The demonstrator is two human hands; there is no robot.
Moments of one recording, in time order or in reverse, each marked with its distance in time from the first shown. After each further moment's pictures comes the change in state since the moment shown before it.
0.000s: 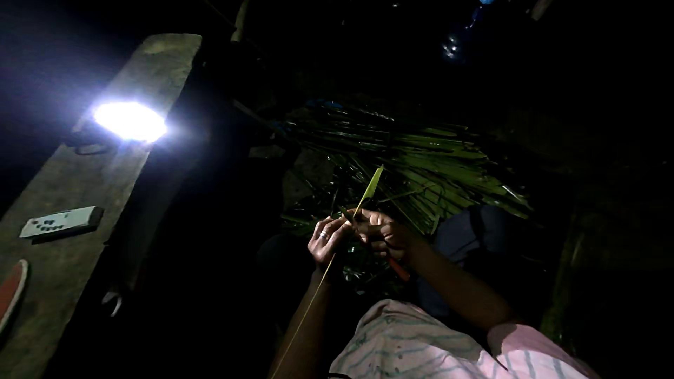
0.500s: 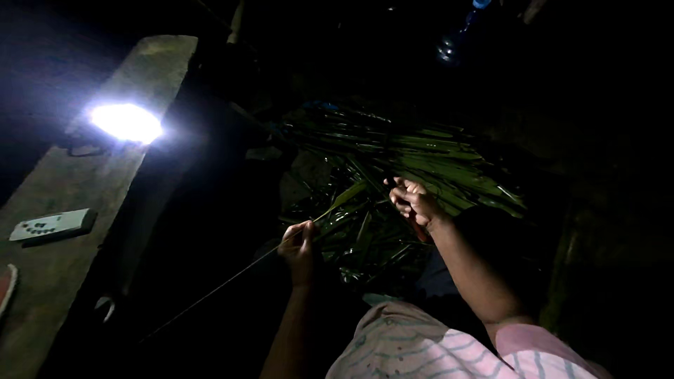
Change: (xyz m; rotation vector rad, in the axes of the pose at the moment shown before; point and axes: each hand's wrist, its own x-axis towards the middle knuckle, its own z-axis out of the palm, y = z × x) left_hand 0.018 0.004 -0.038 -0.422 0.193 -0.732; right_hand -0.005 -0.035 -0.085 -0.313 0.470 -0.292
